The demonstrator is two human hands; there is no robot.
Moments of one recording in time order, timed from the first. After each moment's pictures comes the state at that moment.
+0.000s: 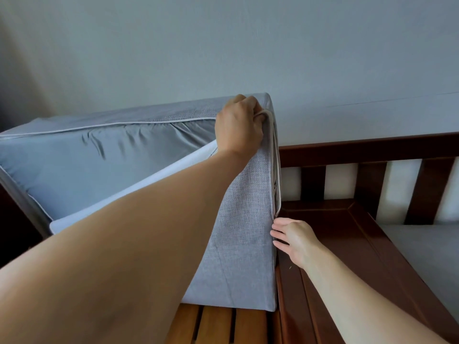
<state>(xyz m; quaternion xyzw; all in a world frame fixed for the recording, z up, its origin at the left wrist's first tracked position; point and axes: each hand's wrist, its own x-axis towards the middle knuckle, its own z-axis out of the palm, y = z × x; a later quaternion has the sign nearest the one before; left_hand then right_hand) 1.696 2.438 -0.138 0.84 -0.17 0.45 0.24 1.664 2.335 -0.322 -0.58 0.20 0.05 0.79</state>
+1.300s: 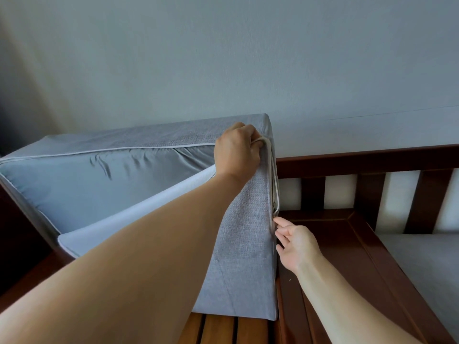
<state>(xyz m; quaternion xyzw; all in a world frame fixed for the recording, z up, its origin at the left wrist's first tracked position) 1.693 2.441 -0.127 0.87 -0.16 0.40 0.25 1.652 2.338 -0.275 -0.44 0.19 0.07 0.87</state>
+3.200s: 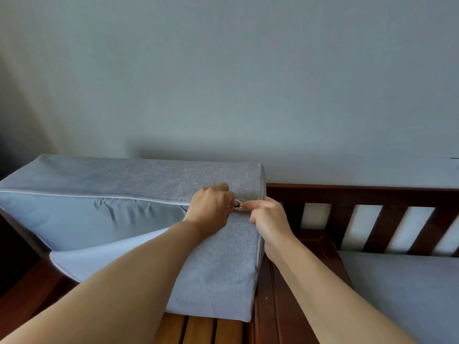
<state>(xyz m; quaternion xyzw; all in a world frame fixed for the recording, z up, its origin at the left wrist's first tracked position) 1.699 2.496 -0.070 0.95 -0.22 0.23 0.08 1.664 2.365 -0.076 -0.70 0.13 0.00 0.70</state>
